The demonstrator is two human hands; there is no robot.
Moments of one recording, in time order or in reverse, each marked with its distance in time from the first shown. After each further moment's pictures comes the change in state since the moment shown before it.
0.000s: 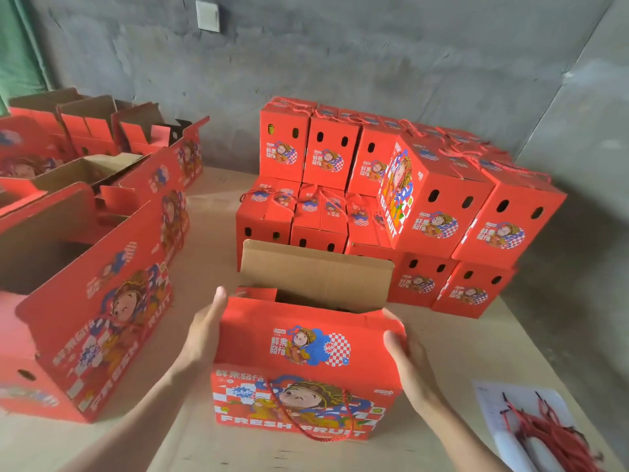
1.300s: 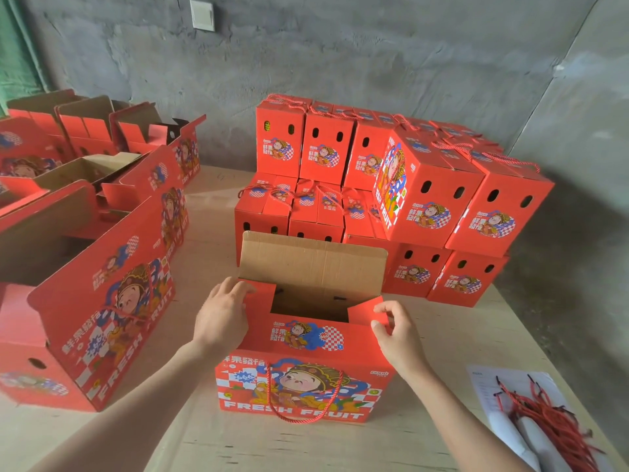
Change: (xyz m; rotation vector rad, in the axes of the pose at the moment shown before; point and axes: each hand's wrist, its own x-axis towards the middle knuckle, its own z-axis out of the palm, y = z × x) left_hand 0.007 0.004 0.014 1.003 0.130 0.484; right_hand 0.011 -0.011 0.012 -0.450 0.104 -0.079
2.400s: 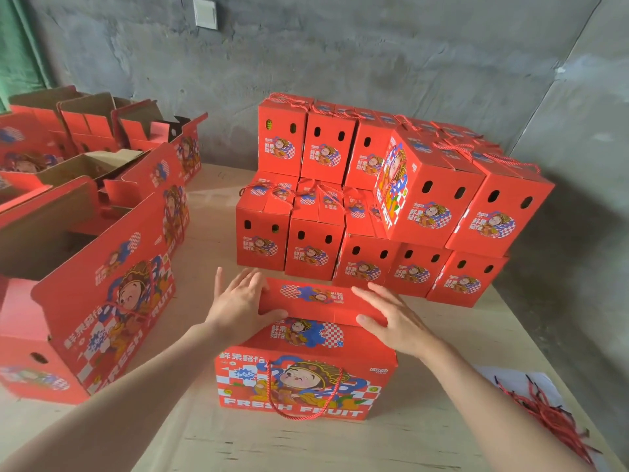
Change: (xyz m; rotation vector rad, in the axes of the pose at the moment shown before) left_hand 0.019 0.001 0.010 0.173 -0.256 0.137; right_hand 0.034 0.007 -0.021 -0.330 -0.492 -0.177
